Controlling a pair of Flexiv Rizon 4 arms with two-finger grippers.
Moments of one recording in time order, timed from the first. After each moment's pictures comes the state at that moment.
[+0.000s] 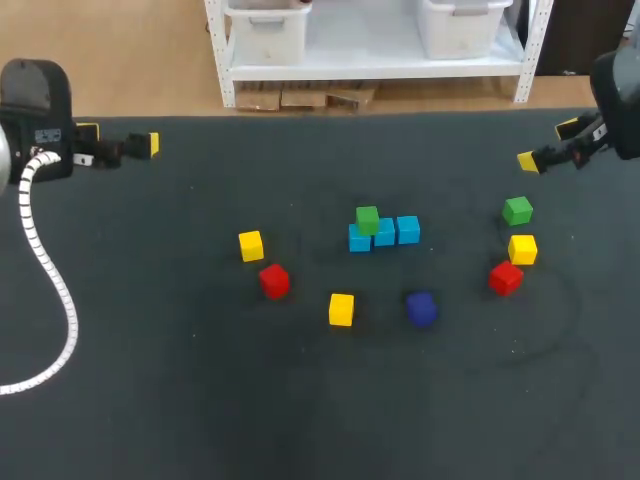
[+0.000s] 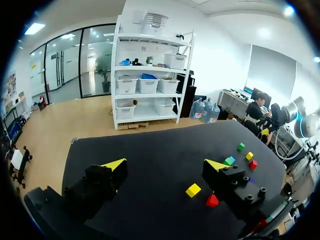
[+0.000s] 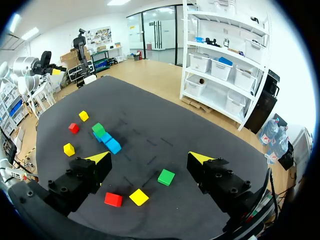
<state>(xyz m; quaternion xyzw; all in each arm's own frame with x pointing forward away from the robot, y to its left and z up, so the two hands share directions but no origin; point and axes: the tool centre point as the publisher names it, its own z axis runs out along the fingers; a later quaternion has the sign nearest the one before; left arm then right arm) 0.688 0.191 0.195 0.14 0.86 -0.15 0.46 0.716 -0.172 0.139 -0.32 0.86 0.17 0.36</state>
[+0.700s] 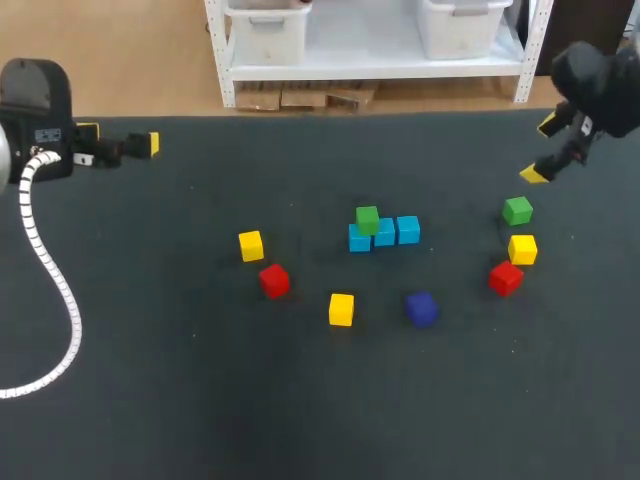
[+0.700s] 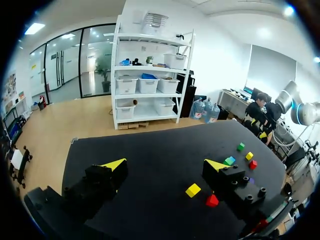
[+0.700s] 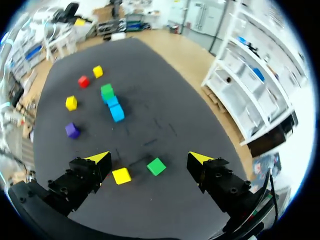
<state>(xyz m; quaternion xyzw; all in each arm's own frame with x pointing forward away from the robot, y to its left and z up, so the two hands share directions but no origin) 0.688 0.190 0.195 0.14 0.86 -0.15 0.46 0.727 -0.176 0.118 -0.53 0.81 0.10 0.23</state>
